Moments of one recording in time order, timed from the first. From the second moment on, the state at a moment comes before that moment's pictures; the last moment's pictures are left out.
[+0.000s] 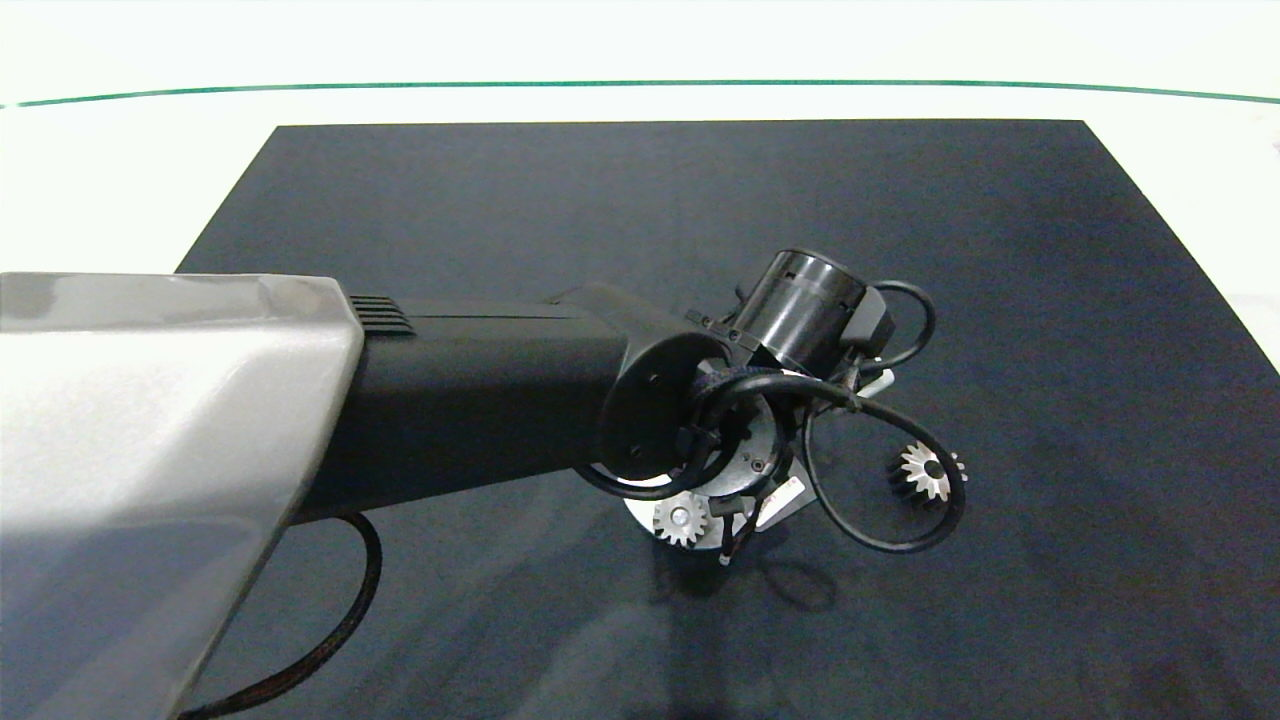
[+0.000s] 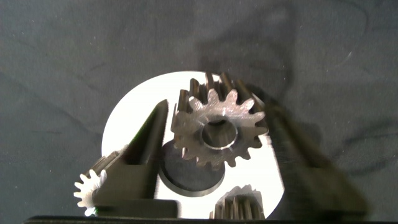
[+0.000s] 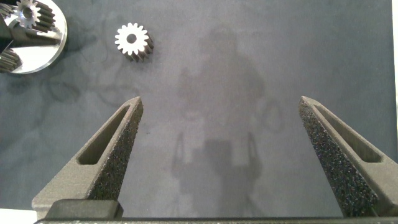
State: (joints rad) left arm -0.95 2.15 -1.89 0.48 0.38 0.39; right arm 0.15 0.60 -0.65 0.31 -0.12 0.00
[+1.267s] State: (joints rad) left arm -0.99 2.06 -2.00 0.63 0.38 0.40; right arm 0.15 0.59 -0.65 0.32 -0.12 0.01
